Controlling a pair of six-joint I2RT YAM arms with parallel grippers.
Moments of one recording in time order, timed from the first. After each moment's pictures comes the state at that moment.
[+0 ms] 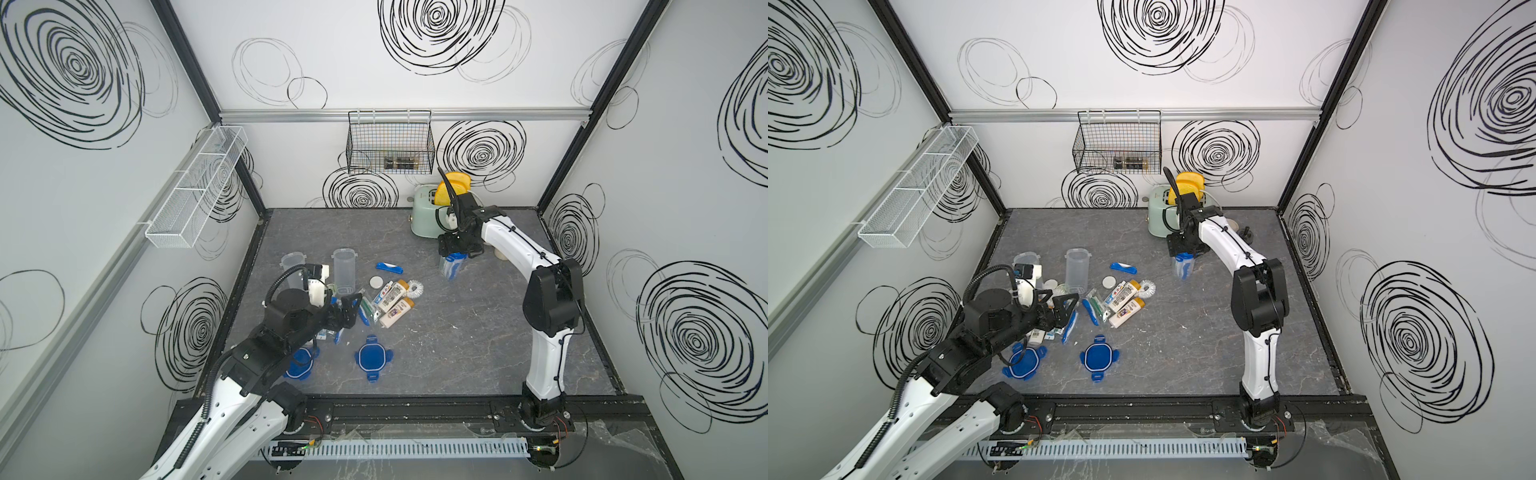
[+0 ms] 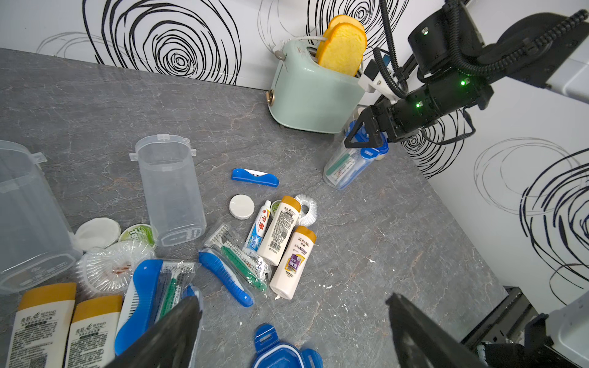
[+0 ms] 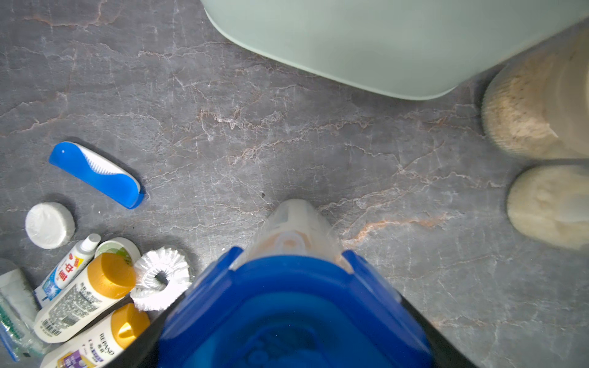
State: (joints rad) left arm -0.50 0.61 0.73 -0.56 0.04 -0.43; right arm 0.37 2.01 1.79 -0.96 0.01 0.15
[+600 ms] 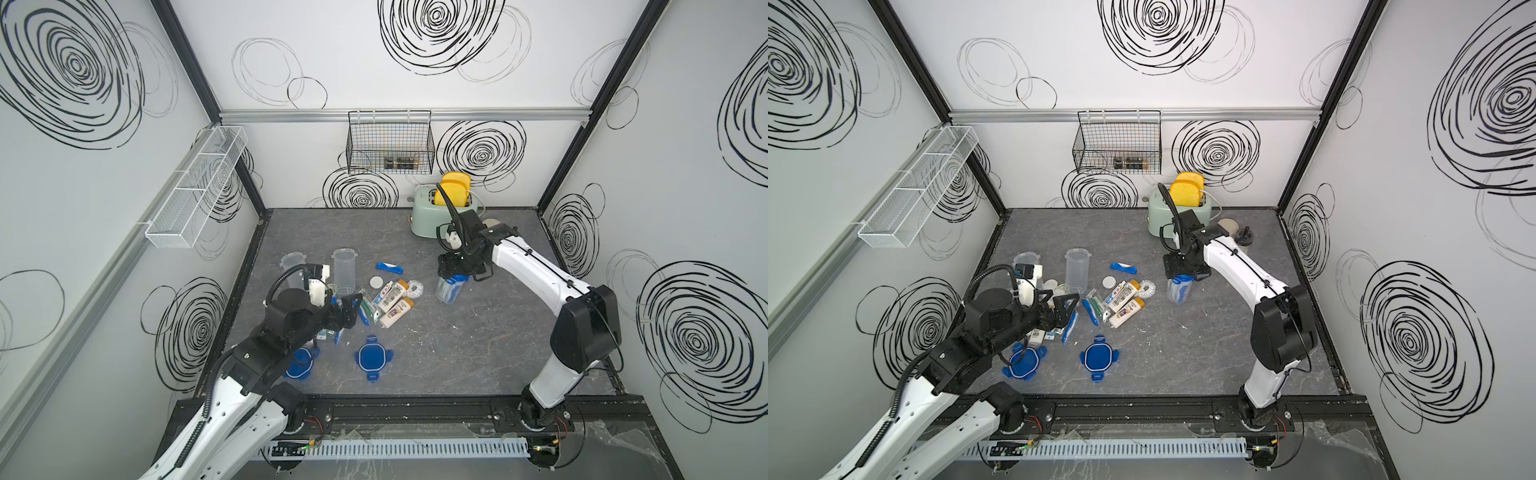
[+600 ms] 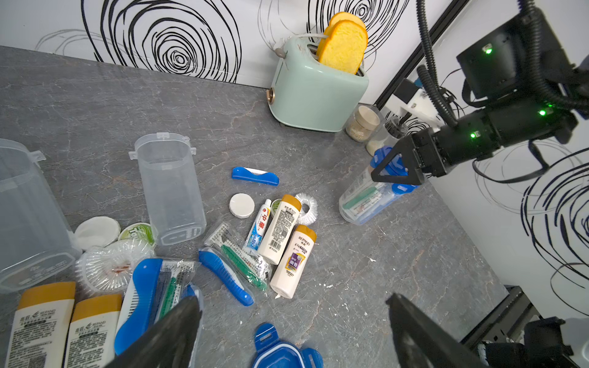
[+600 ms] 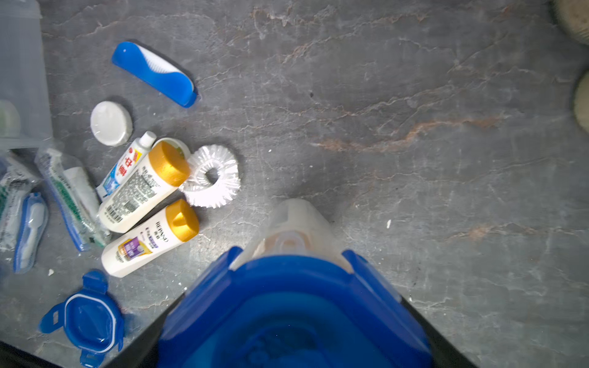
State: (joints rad) left arm -0.50 0.62 0.73 -0.56 0.04 -0.43; right arm 0.47 1.70 1.46 -0.97 -0.03 0.24
